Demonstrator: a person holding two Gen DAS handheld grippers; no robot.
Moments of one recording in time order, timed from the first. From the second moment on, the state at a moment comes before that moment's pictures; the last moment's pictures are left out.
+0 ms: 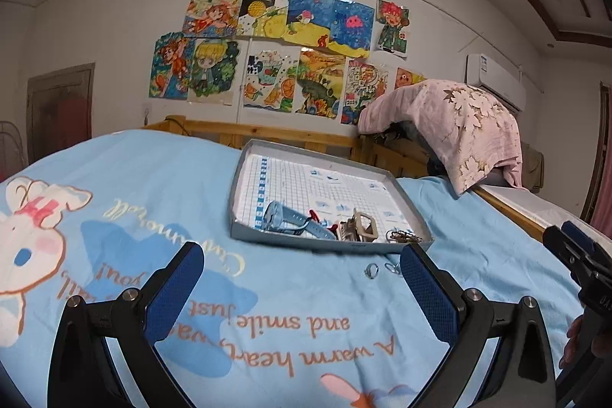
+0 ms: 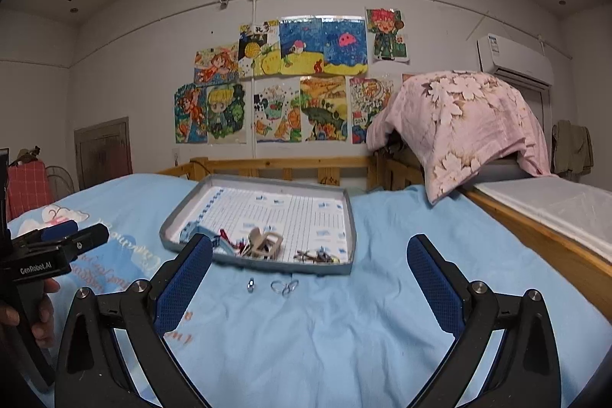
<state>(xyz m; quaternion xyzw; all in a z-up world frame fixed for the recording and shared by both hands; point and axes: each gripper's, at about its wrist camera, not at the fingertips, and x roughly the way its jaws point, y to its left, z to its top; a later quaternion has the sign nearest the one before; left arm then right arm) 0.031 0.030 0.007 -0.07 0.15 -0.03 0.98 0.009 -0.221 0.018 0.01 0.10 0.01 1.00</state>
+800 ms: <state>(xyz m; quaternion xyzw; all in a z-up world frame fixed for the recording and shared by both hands) 0.066 0.020 0.020 -0.09 0.17 -0.04 0.98 0.047 -0.207 0.030 -0.02 0.08 0.01 1.00</state>
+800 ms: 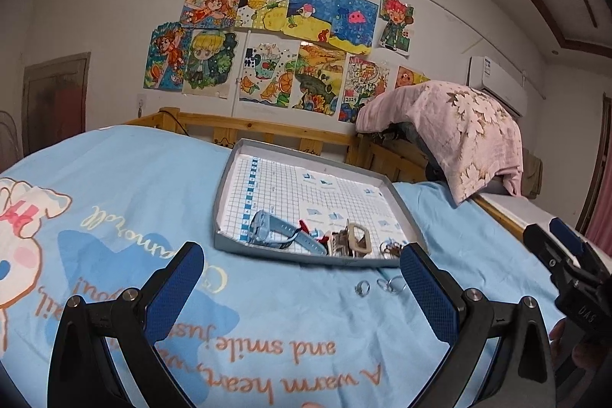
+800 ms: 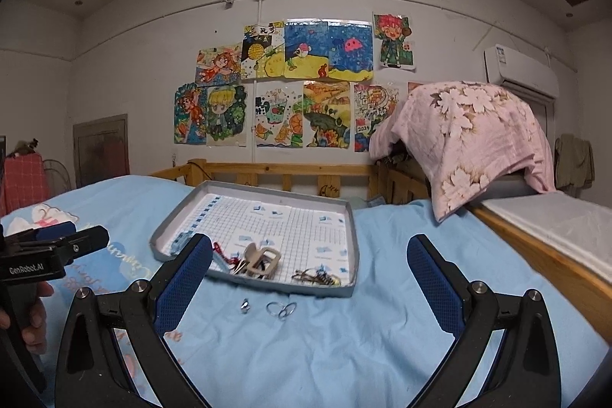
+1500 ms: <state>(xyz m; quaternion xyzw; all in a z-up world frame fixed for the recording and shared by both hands) 0.140 0.006 0.009 -0.08 0.18 0.00 0.98 0.133 -0.217 0.021 -0.01 0.12 0.01 0.99</state>
